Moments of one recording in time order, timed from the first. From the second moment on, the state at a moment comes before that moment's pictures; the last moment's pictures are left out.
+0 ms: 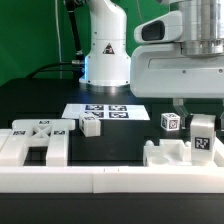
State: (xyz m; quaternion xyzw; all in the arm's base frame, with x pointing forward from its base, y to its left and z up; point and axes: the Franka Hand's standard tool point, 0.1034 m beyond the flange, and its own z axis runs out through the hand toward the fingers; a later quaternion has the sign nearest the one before) arm 0.643 0.107 0.086 -0.95 0.29 -0.04 0.06
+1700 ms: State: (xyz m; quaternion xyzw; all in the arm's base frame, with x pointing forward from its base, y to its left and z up) arm 0.637 0.127 0.084 -0.62 0.78 0.02 0.07
